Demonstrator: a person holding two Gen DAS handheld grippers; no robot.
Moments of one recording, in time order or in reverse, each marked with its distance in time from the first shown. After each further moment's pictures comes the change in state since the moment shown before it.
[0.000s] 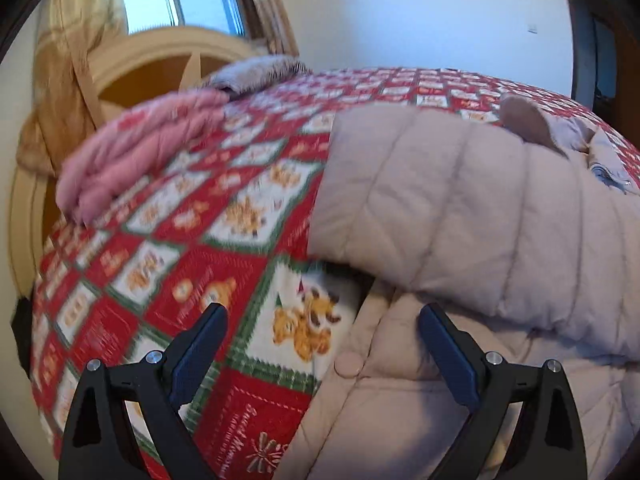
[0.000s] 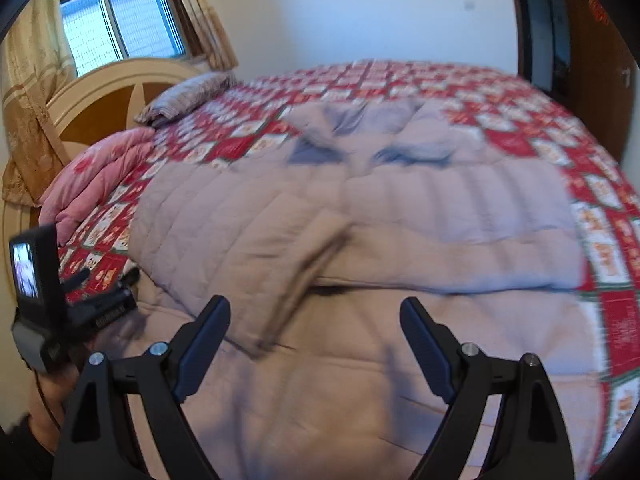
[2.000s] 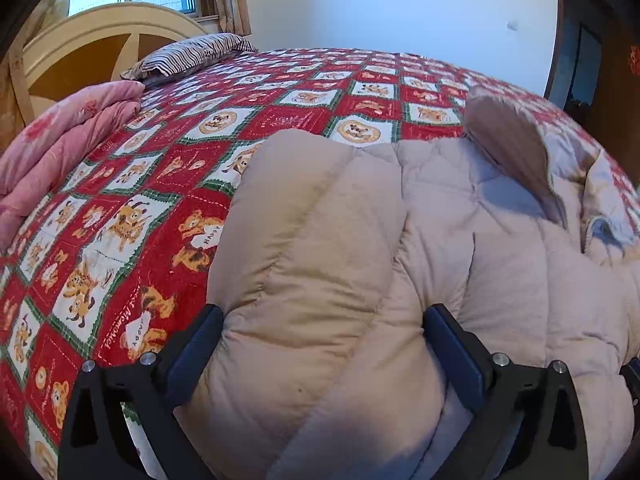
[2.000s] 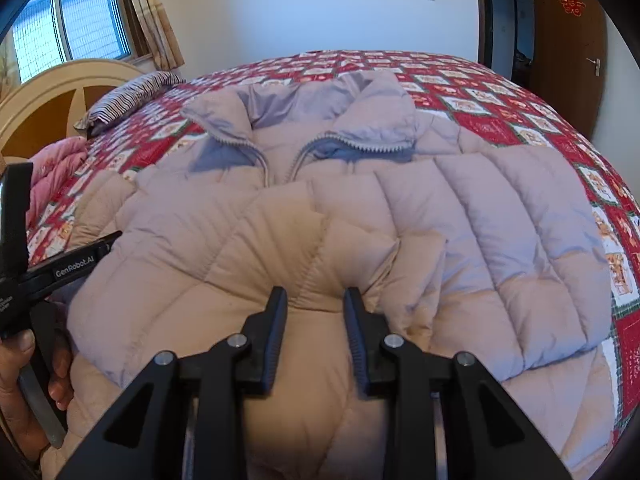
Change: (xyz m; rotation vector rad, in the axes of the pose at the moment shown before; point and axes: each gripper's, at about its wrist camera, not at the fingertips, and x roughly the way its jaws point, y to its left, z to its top) left arm 0.078 -0.099 0.076 0.014 0.070 -0.162; right arm 0.067 -0.048 0.023 0.050 -0.014 -0.183
